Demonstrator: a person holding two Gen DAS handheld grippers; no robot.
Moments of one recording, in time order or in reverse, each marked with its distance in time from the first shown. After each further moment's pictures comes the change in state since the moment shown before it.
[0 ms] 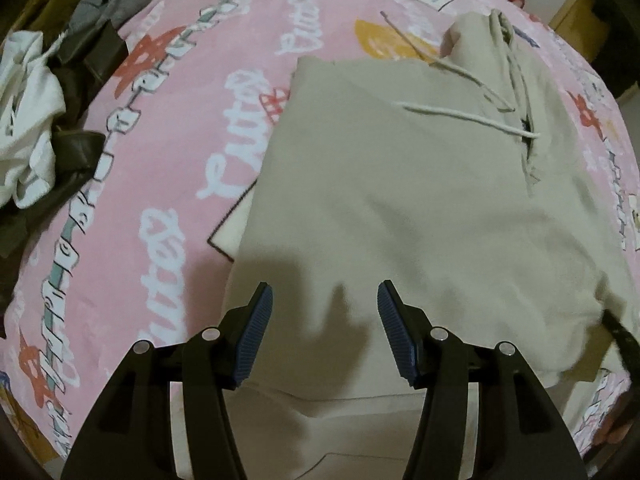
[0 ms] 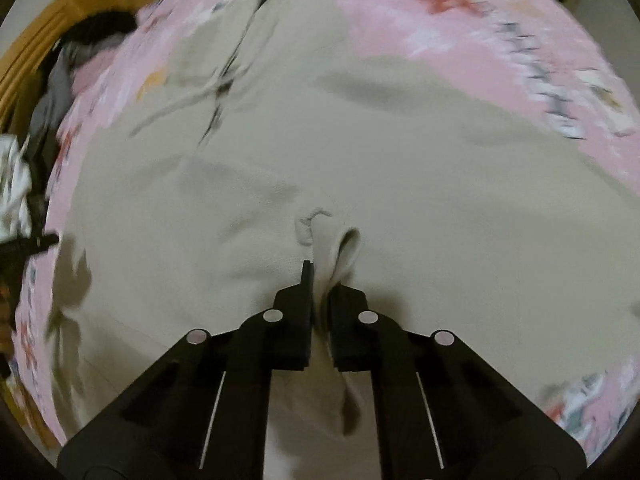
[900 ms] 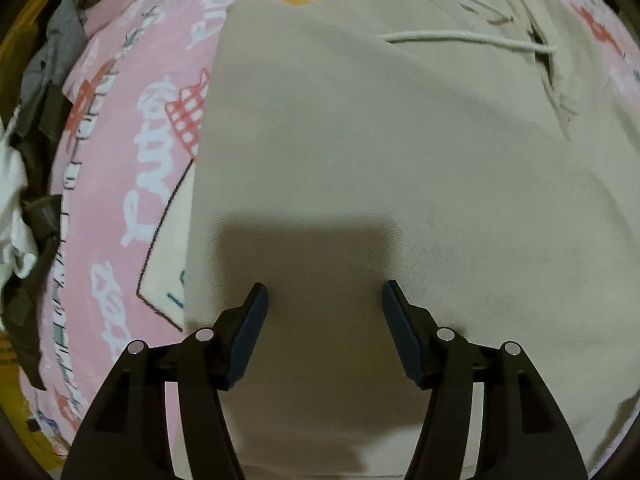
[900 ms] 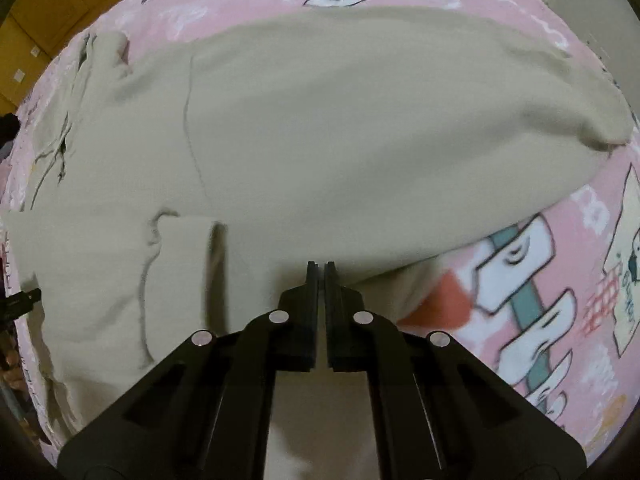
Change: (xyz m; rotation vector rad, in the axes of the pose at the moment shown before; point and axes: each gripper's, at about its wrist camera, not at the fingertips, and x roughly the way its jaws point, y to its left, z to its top) left arm 0.083 -0.084 0.016 0.211 0.098 0.181; right arm -0.011 -0.130 -0.072 0.333 0.039 -0.249
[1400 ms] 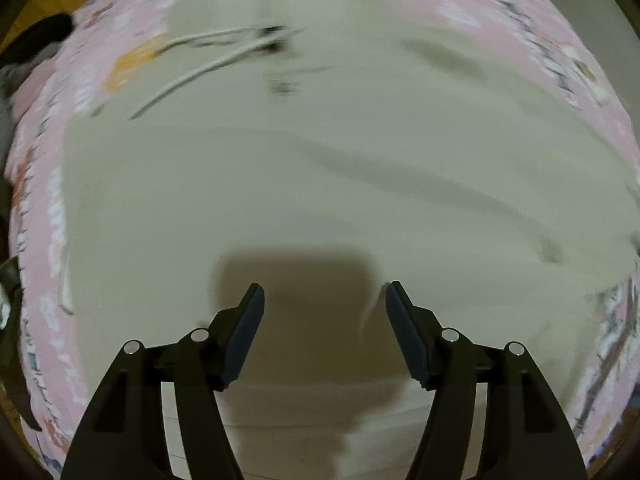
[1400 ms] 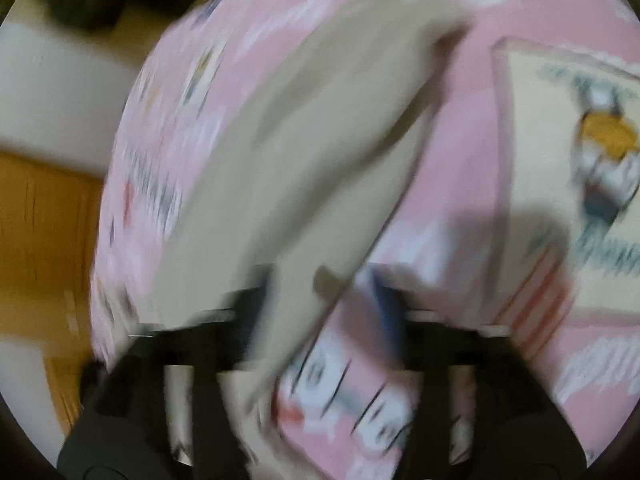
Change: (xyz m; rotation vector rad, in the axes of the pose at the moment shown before) left arm -0.078 -0.171 -0.040 0.238 -0.046 -0.219; right arm -0.033 -0.291 0.023 0.860 -0.204 0.223
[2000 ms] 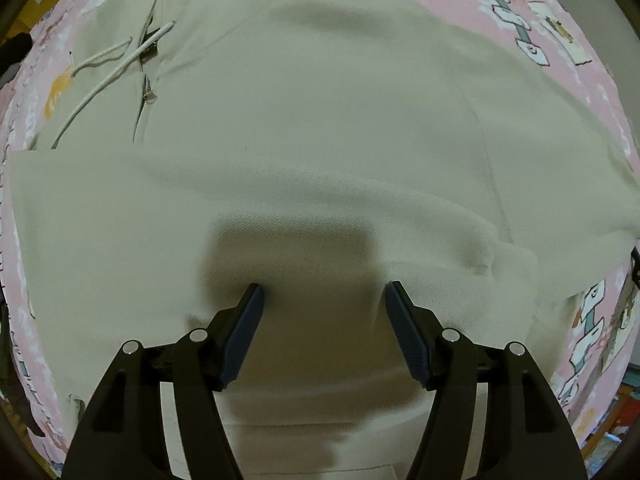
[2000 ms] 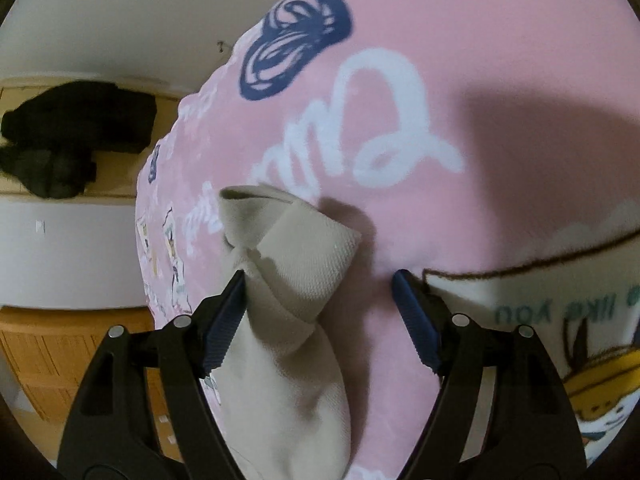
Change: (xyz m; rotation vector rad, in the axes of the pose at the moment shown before) left arm 0.018 -0.085 0.014 0.044 0.105 -0.030; right arm 0.036 -0.095 0.114 0.346 -0.040 0.182
